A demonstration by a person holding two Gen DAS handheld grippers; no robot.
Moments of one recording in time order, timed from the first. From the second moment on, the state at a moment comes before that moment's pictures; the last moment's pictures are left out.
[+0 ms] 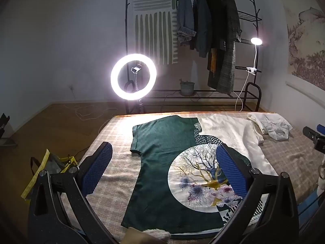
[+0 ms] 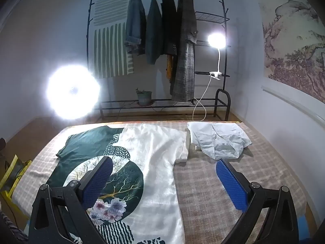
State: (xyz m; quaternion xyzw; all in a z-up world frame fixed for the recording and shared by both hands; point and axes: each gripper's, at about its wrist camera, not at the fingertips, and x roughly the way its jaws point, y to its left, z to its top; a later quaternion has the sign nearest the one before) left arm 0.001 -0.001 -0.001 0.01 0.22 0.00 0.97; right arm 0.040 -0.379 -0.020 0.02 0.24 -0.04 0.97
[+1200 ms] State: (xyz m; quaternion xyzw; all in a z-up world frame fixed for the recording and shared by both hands) left arm -0.001 -0.004 0.002 0.02 0.22 0.00 0.98; right arm 0.037 -0.374 -0.018 0.01 0.22 -0.04 0.98
